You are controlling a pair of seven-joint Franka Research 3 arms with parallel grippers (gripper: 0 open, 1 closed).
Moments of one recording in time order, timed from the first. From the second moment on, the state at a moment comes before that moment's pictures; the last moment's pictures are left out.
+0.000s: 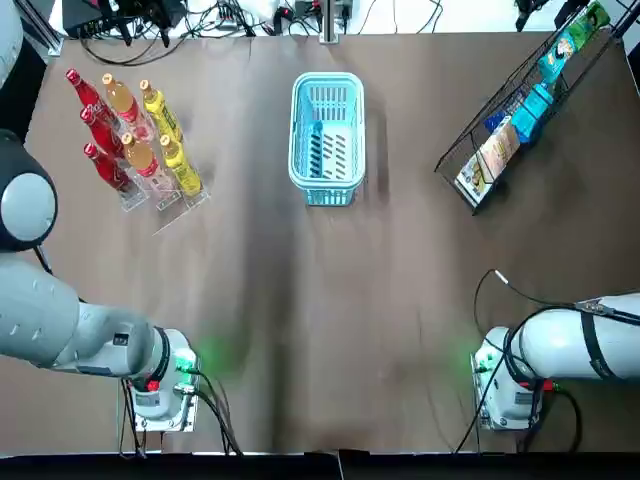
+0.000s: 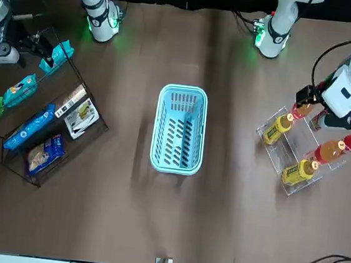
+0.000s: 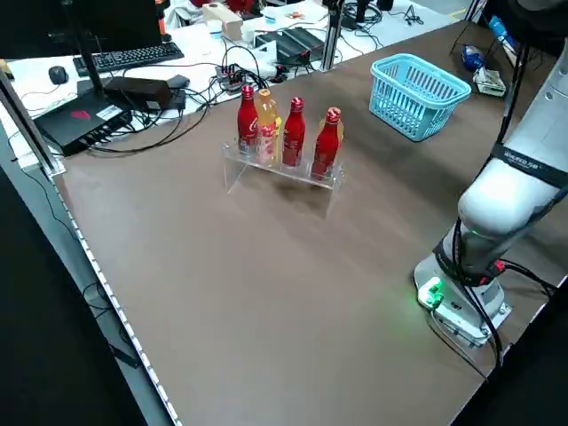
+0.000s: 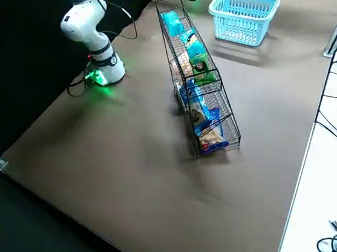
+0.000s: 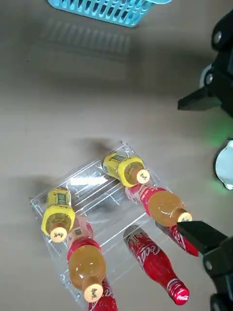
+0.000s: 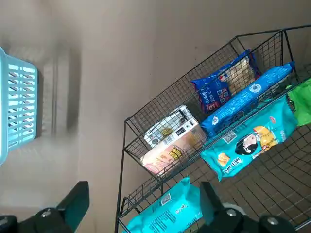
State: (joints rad) left arm -0.09 0.06 -0.08 -1.54 0.04 1.45 -0.16; right arm 0.15 -0.13 -0.05 -1.70 0.02 1.57 0.02
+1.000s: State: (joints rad) left arm 0.18 0.05 -0.07 -1.74 0.06 1.61 0.21; right arm -0.02 -0.13 -0.08 -1.67 0.02 1.56 -0.11
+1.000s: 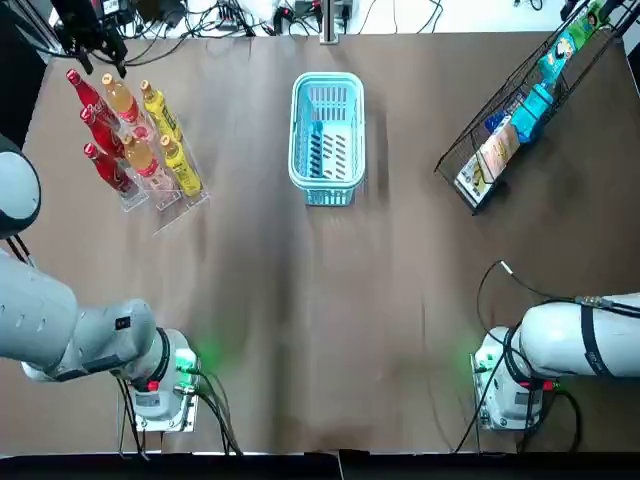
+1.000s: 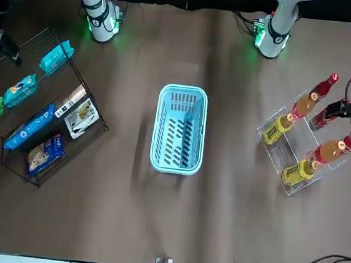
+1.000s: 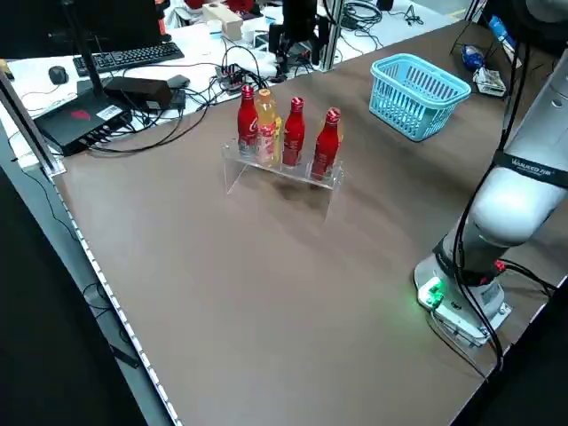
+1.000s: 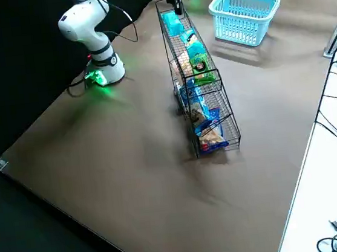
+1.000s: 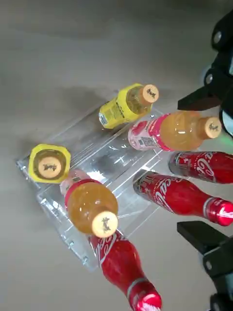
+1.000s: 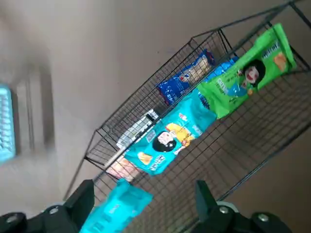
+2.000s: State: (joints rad) left arm 0.25 -0.07 -0.08 -1.99 0.12 1.70 0.56; right arm -0.03 0.00 -0.06 -1.68 0.02 1.56 -0.57
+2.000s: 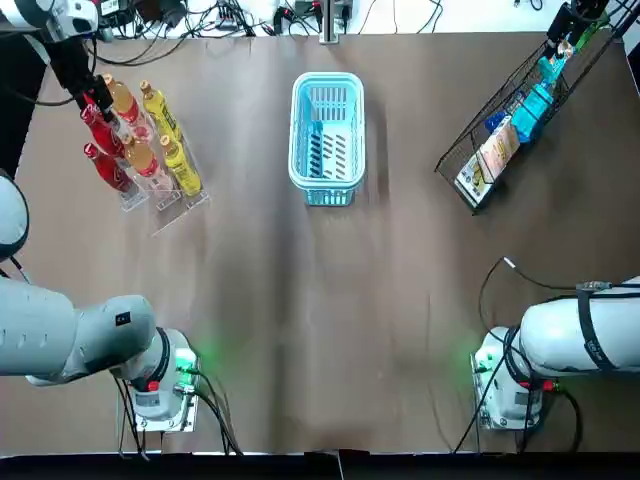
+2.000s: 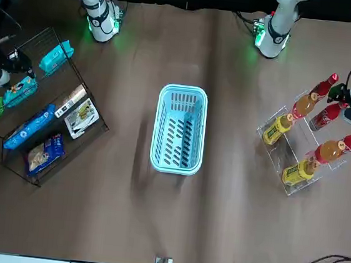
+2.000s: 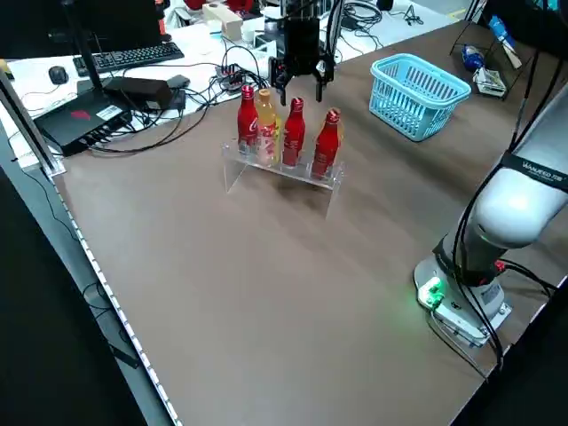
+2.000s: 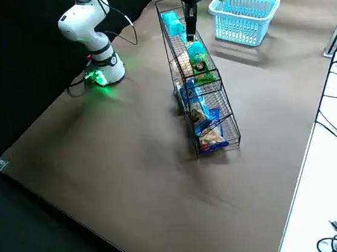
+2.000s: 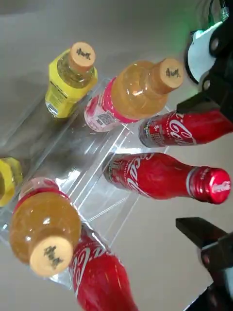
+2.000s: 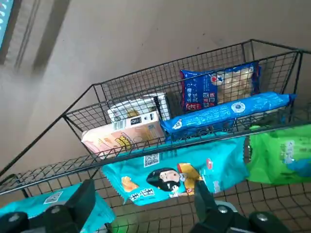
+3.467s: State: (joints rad) left arm 0.29 -0.12 -0.08 -2.06 0.12 1.77 0.58; right arm -0.04 0.06 -0.06 -1.68 0.02 1.55 -0.66
